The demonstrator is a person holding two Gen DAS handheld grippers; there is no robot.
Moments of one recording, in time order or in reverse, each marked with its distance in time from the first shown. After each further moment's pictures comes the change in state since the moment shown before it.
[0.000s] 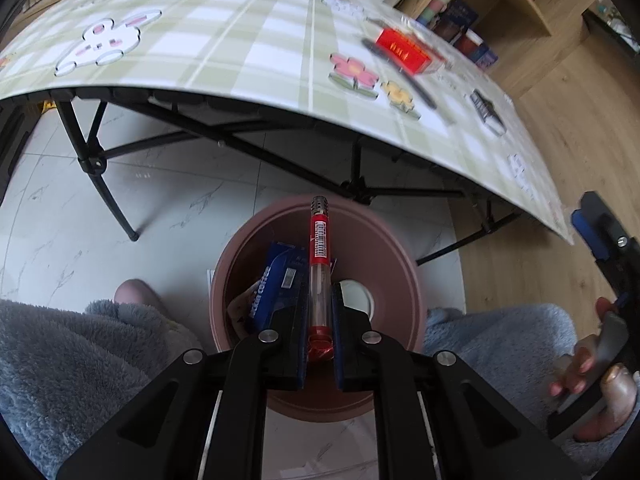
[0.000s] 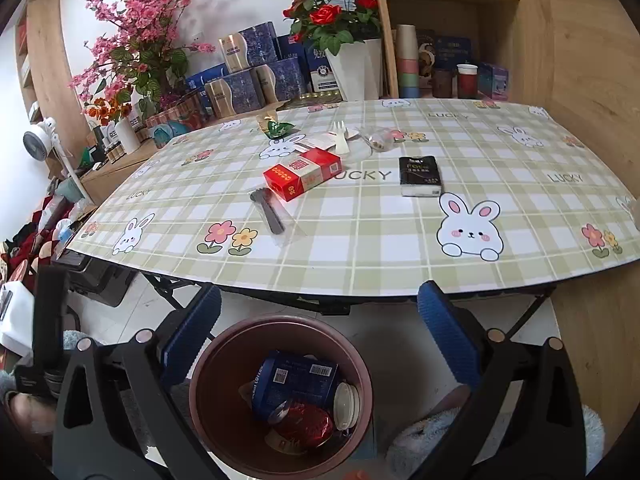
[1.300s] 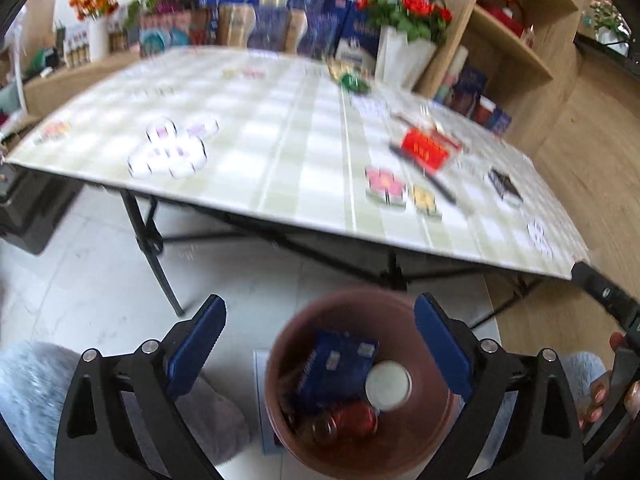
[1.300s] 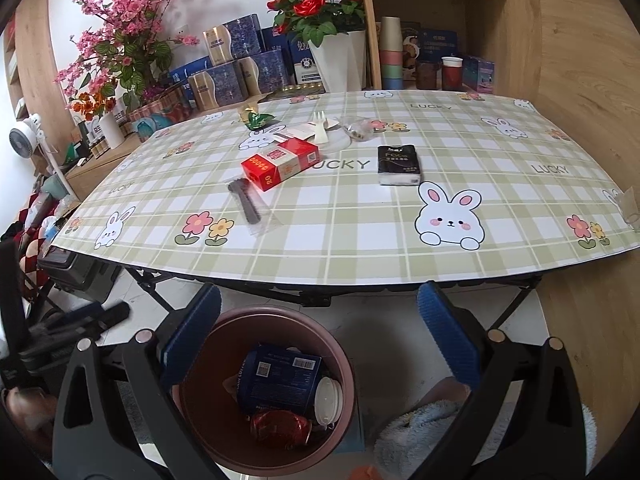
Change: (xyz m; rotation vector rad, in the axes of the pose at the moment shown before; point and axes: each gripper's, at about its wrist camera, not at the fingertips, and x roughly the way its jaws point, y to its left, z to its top) left arm -0.052 0.001 0.007 0.026 -0.372 0.164; right arm 0.003 -0.008 -0.003 0.001 0.019 -0.067
